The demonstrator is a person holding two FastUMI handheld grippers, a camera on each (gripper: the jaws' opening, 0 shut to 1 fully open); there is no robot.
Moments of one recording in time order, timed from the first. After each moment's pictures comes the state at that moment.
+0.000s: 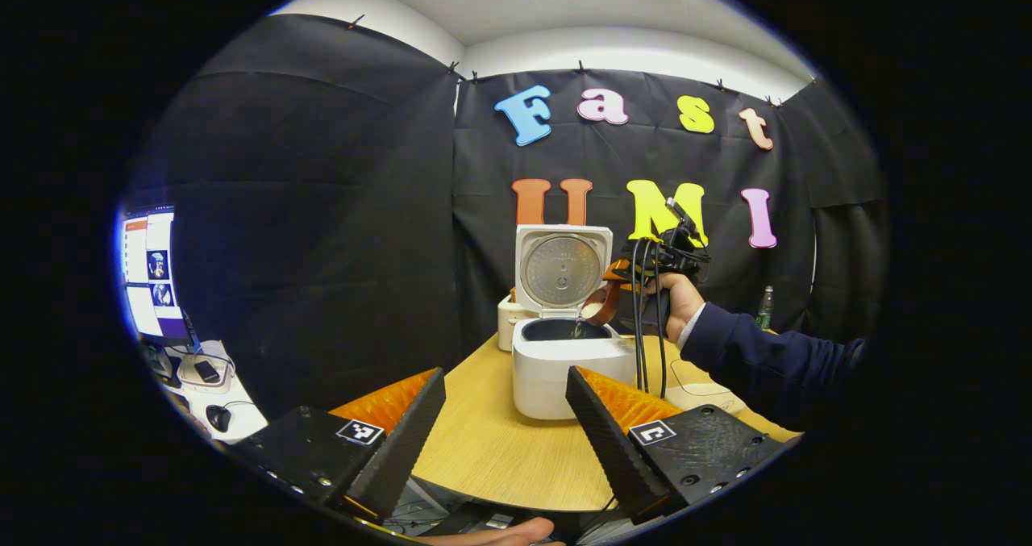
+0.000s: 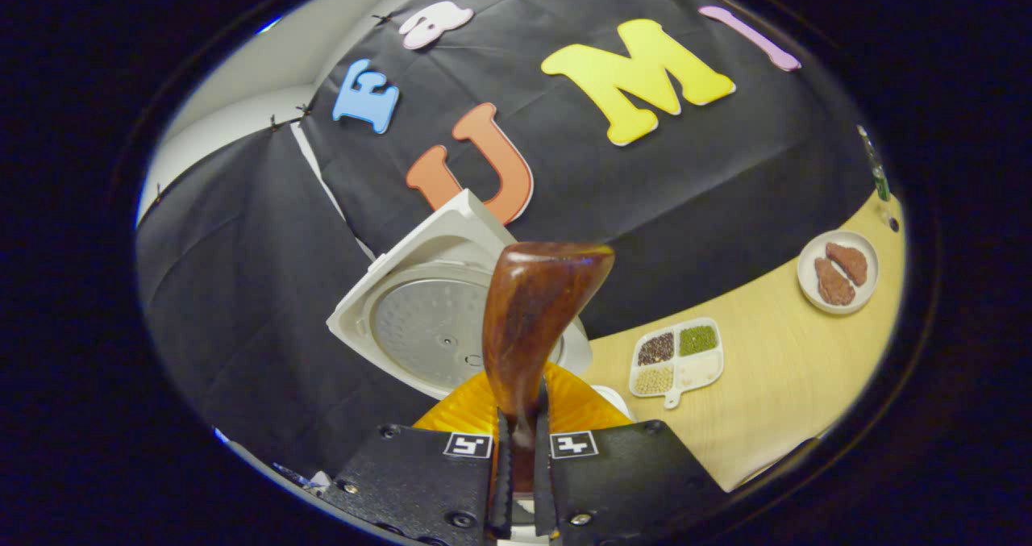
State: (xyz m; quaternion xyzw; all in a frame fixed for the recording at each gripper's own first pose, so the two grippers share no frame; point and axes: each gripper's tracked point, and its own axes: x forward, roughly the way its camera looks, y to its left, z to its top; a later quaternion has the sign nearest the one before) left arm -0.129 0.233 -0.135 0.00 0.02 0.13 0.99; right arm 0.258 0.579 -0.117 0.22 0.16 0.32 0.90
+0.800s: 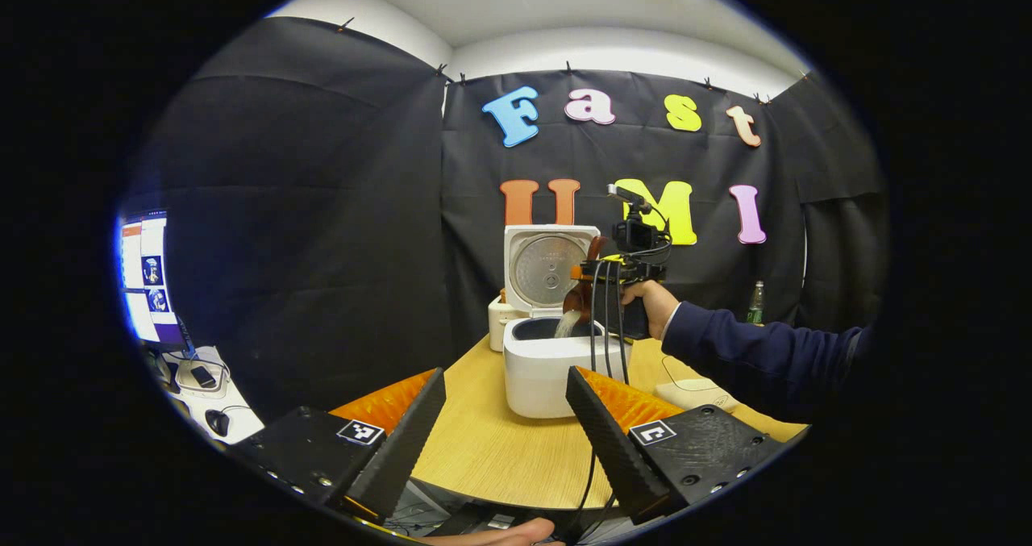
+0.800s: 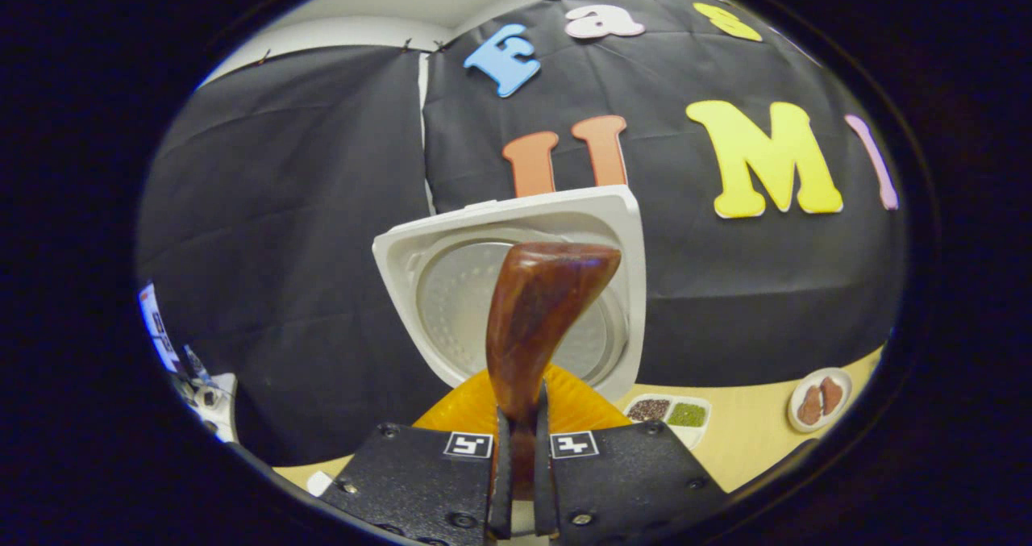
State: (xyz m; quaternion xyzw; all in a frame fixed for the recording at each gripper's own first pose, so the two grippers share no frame) left arm -0.127 0.218 -0.138 0.01 0.02 0.11 0.99; right arm 0.243 0.622 -0.128 -0.02 0.07 0.39 0.92
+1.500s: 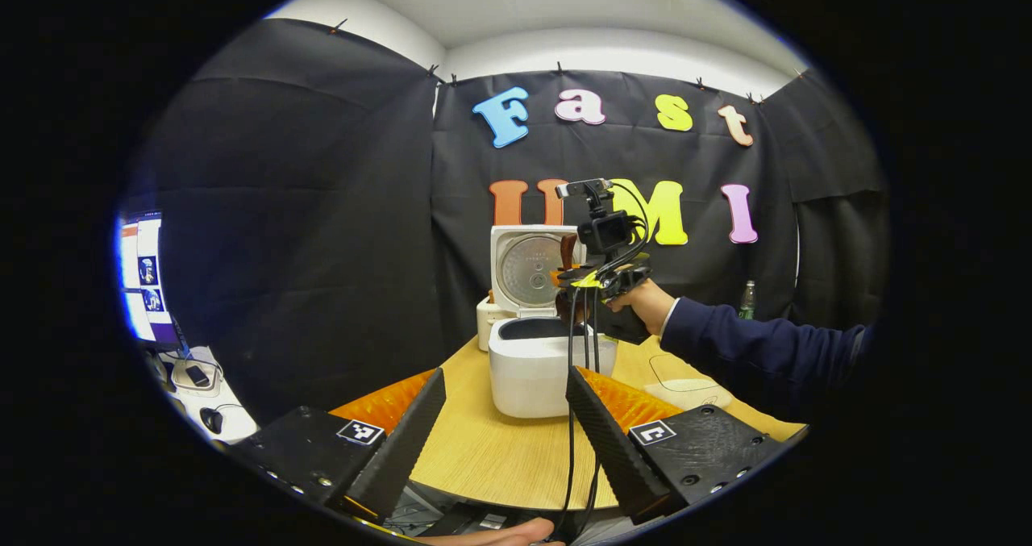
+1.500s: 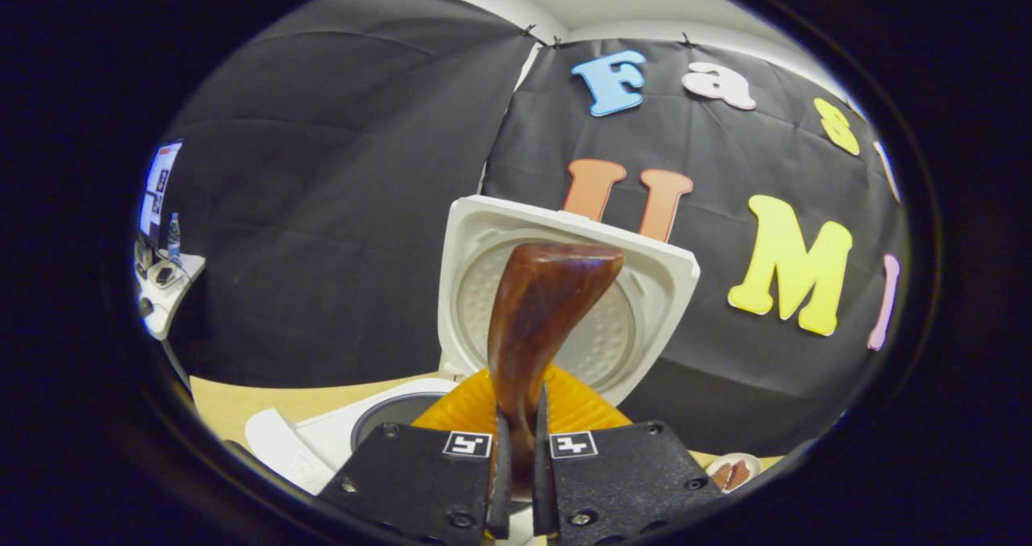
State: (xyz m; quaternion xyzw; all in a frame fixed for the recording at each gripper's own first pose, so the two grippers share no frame) left arm -0.119 0.204 -0.140 0.01 0.01 0.10 1.00; right arm 0.216 0.608 -0.120 -0.17 -0.01 0.39 0.90
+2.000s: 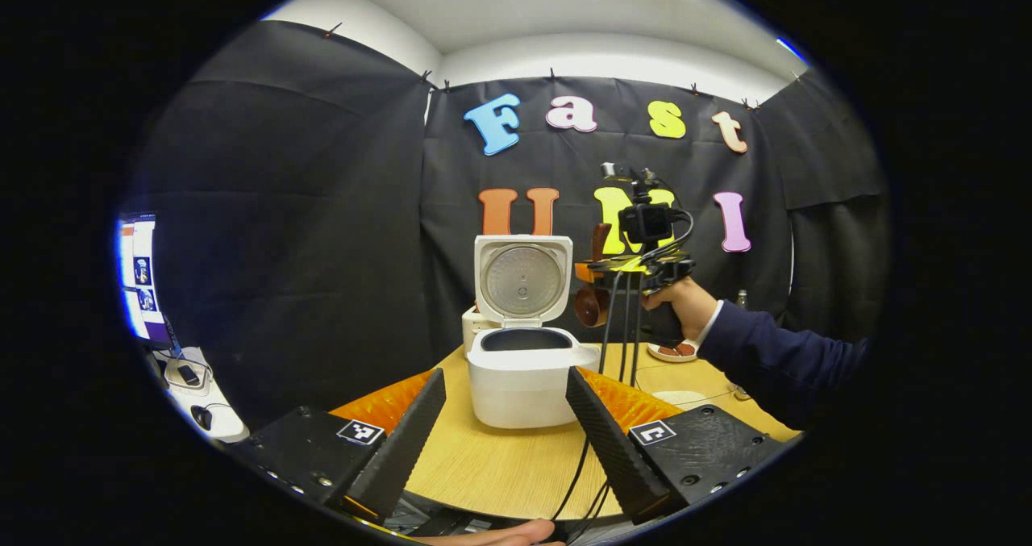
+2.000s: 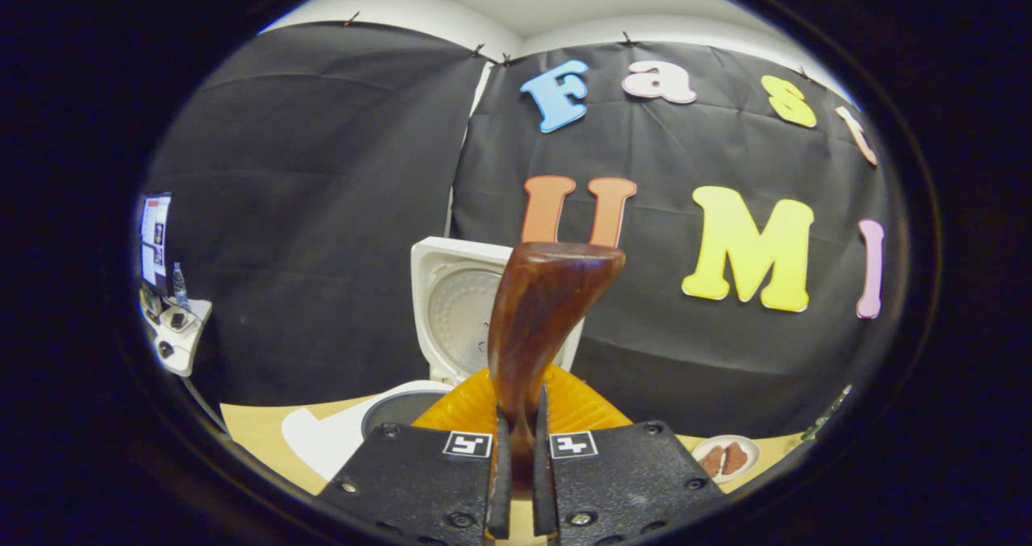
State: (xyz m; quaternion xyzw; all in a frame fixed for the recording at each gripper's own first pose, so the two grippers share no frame) left arm -0.102 0.163 -0.129 0.01 0.00 0.08 1.00; right arm 0.191 0.503 -0.067 -0.10 -0.01 0.37 0.92
